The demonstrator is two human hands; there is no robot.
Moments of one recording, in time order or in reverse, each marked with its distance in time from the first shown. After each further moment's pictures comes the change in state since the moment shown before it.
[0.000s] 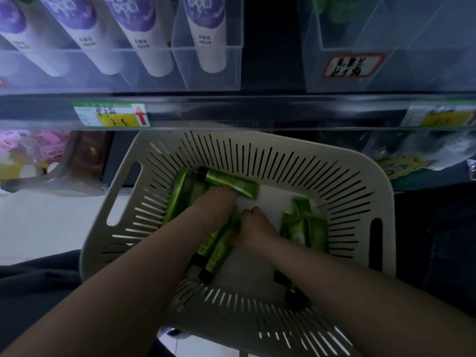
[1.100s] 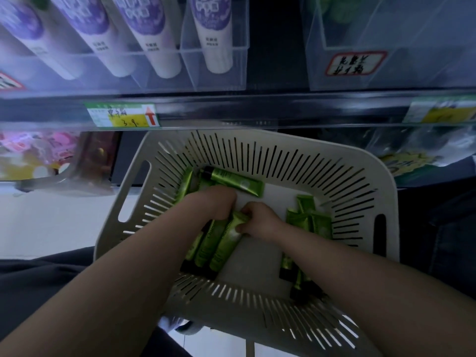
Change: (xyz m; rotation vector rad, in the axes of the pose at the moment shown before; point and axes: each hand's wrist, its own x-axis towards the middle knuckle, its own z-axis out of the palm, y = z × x) left_hand -0.009 -0.009 -0.021 0.011 -0.208 0.014; right_hand 0.005 0.002 -0.012 0.363 -0.002 -0.007
